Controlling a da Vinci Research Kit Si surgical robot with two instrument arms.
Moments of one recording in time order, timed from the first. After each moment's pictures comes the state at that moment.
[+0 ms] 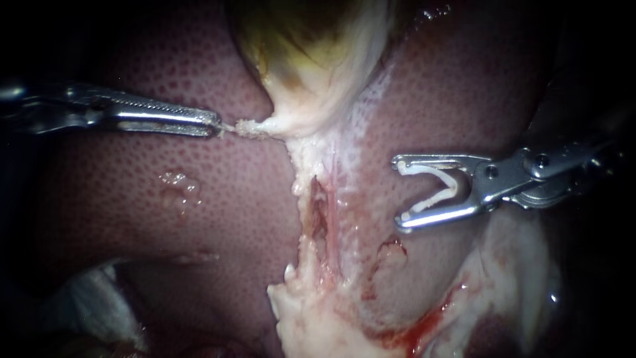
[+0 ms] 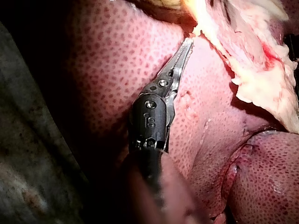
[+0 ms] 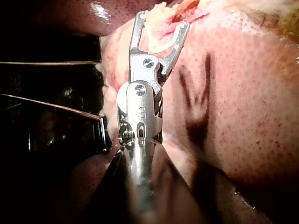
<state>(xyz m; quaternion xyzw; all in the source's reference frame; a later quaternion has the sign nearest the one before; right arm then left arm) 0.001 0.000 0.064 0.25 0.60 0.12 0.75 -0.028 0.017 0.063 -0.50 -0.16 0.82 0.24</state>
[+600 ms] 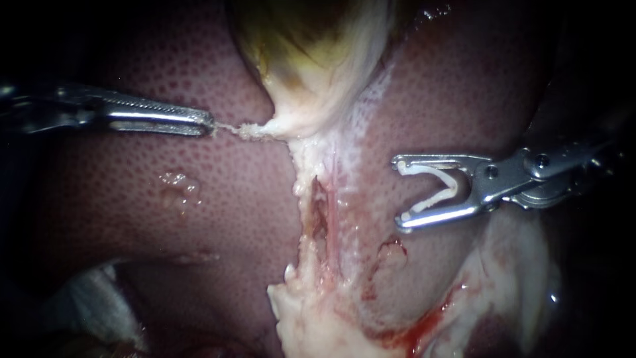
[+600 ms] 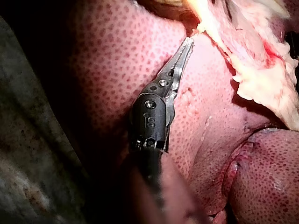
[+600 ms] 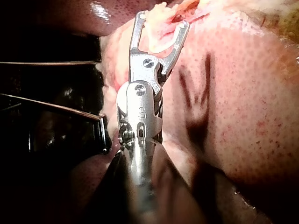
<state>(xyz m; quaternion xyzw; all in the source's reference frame) 0.001 0.000 0.064 0.25 0.60 0.12 0.75 -0.028 0.017 0.062 -0.50 -0.16 0.82 0.24</state>
